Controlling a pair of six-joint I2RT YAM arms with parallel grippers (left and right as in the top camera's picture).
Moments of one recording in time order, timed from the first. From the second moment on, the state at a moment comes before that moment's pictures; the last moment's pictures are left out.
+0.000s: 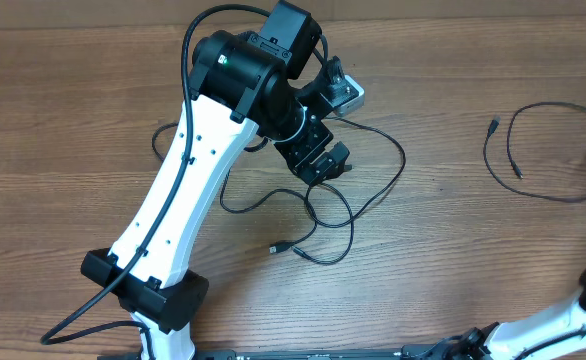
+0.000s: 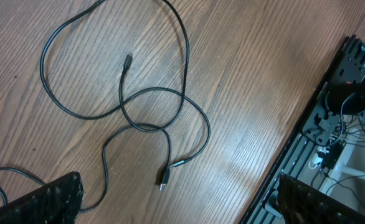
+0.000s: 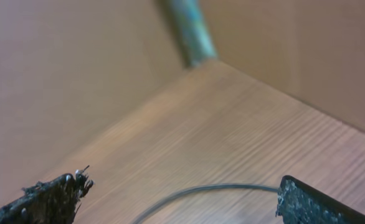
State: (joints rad) left arm -0.54 1.94 2.32 -1.66 0.36 0.34; right arm -0.83 1.90 1.19 0.36 -0.46 0.25
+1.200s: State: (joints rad) left arm -0.54 1.94 2.32 -1.66 0.36 0.34; right arm -0.06 1.42 1.20 -0.75 -0.45 0.05
